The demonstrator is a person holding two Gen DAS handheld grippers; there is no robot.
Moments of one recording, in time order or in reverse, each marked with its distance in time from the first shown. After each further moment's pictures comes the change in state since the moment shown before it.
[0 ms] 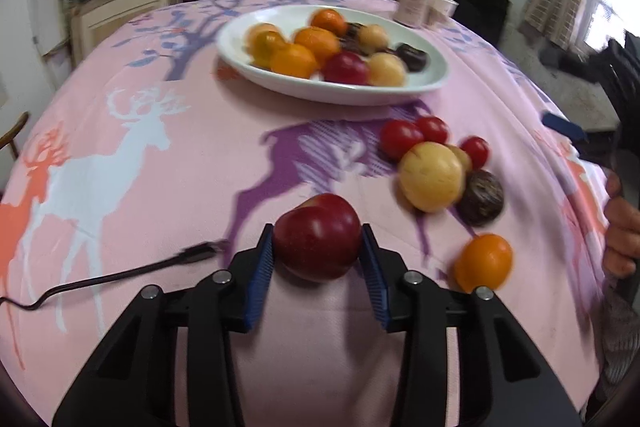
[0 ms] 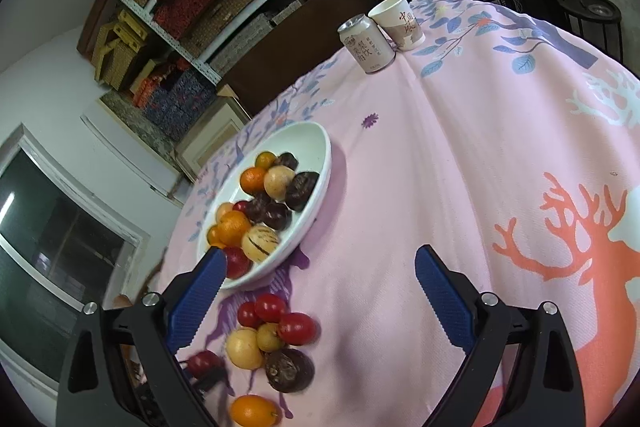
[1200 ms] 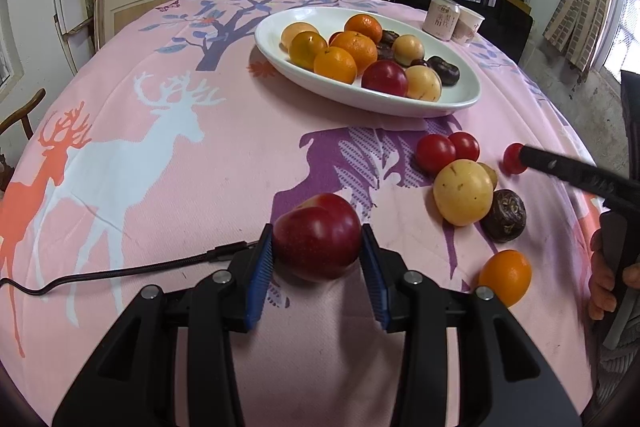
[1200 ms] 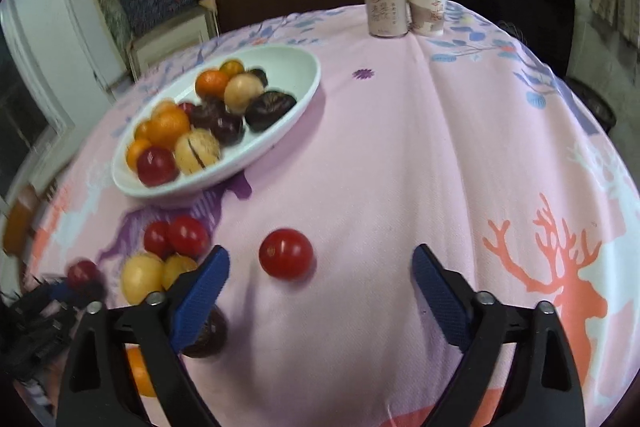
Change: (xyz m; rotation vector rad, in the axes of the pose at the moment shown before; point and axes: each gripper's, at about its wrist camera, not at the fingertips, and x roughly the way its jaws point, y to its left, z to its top) left arm 0.001 0.017 0.002 -0.067 0.005 0.018; right arm 0.039 0.029 -0.036 -0.386 0.155 -0.315
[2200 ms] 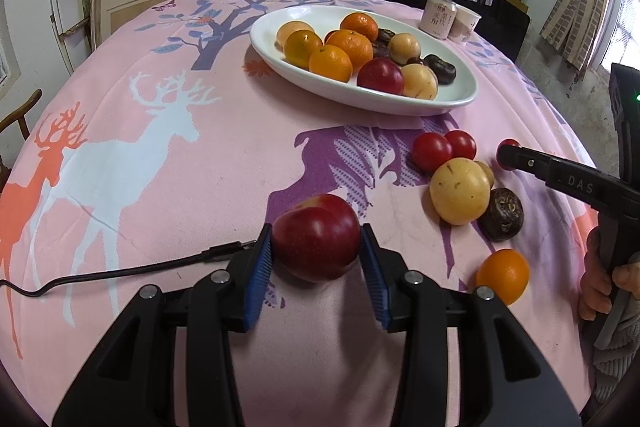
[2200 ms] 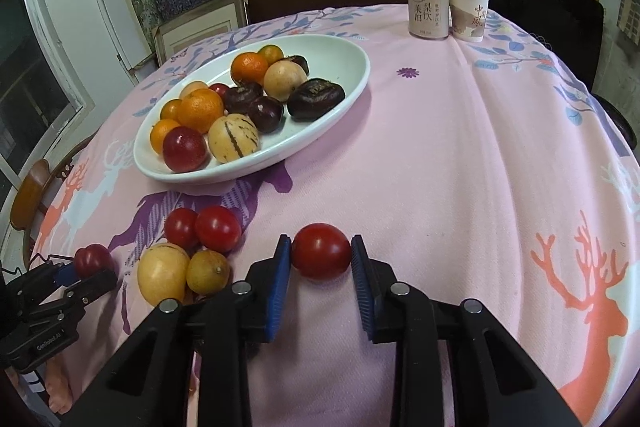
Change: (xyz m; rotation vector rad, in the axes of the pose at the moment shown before) left arm 0.001 0.000 -0.001 0.002 0.002 -0.019; right arm 0.005 0.020 0.000 -0.057 -0.011 0.082
